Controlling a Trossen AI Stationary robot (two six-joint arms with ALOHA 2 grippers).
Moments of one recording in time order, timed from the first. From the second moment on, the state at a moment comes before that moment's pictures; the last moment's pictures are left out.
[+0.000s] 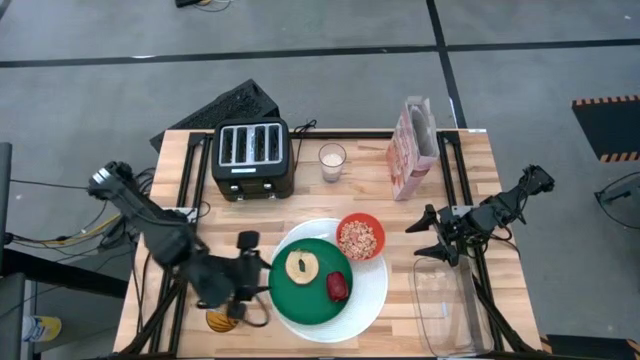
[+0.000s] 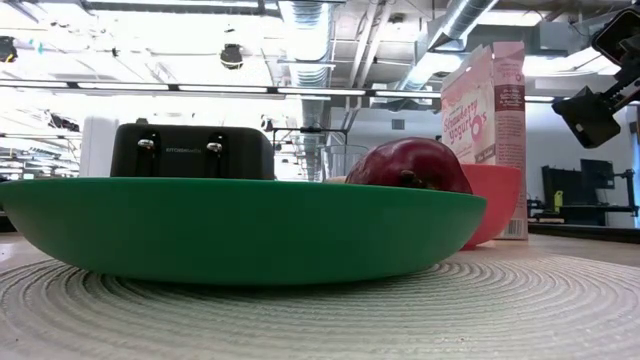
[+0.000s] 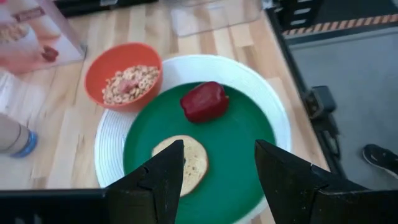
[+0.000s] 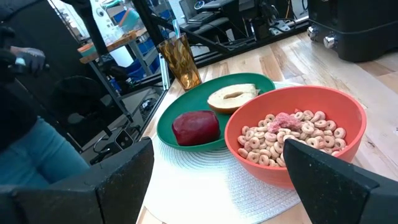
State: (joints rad) left arm -0.69 1.37 1.33 -0.79 -0.48 -0.37; right arm 0.57 0.00 0.09 -0.23 0.35 0.47
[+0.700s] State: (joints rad) left arm -1.18 1.04 1.12 -0.90 -0.75 -0.67; right arm 0.57 0.00 0.09 -0.23 0.35 0.47
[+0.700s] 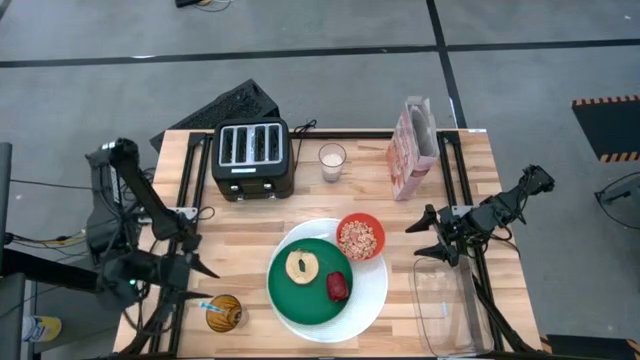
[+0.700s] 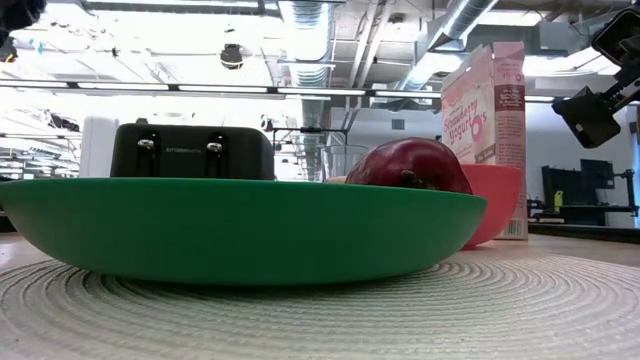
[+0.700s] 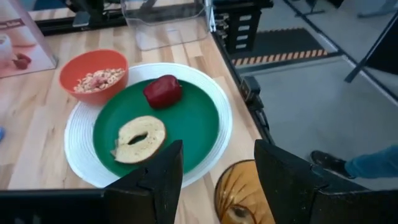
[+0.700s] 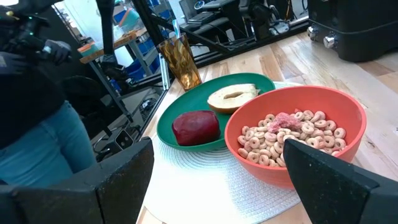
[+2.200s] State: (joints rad) left arm -1.49 1.02 0.56 -0.24 -1.08 -0.92; right arm 0.57 0.00 0.09 -0.23 0.35 0.47
